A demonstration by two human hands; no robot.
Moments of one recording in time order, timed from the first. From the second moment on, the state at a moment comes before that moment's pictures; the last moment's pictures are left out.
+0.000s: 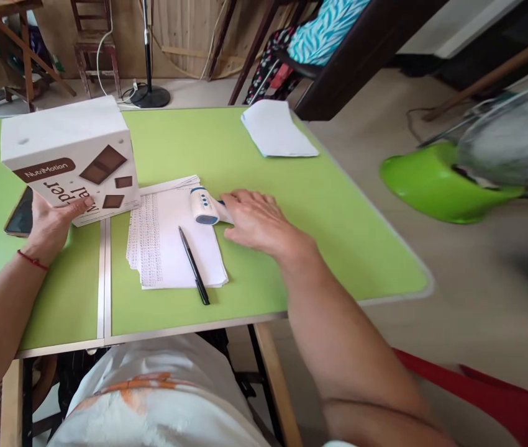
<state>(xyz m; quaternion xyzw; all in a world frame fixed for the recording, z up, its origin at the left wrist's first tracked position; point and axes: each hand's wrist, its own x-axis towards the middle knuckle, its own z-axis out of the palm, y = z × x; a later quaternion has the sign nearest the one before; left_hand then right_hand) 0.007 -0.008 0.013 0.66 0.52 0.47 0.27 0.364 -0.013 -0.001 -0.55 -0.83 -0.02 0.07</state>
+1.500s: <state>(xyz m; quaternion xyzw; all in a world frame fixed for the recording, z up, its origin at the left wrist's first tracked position) 0.046 -0.053 0.024 0.66 0.50 0.40 0.39 0.274 -0.076 0.011 -0.24 -0.61 0.60 0.46</state>
